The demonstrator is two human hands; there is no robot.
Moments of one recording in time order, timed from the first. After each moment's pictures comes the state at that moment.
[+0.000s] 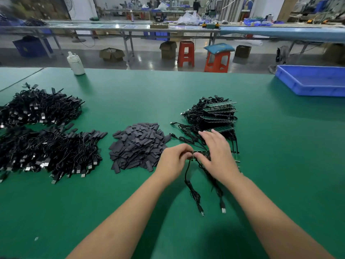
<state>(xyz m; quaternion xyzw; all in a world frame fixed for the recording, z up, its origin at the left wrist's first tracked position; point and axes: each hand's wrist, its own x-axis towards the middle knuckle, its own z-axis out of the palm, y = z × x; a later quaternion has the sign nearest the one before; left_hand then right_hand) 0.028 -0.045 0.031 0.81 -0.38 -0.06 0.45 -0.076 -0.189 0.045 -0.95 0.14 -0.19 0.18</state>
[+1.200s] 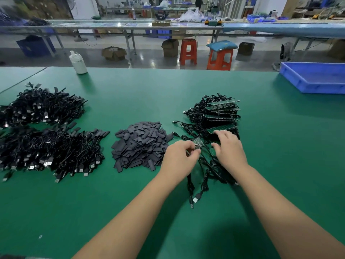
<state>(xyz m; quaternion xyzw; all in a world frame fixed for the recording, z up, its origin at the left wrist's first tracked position) 0.004 -0.046 0.063 0.84 -0.33 -0.03 0.43 -0.060 -0.227 0.035 -0.94 0.27 -0.15 0.12</state>
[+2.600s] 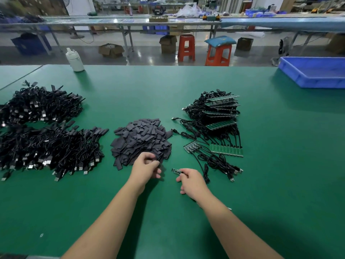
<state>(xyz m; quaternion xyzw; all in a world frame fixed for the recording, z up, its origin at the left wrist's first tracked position) 0.064 0.027 -0.026 0.73 -0.04 -0.25 0.64 -0.060 -0.101 -0.021 -0.75 0.33 0.01 0.57</state>
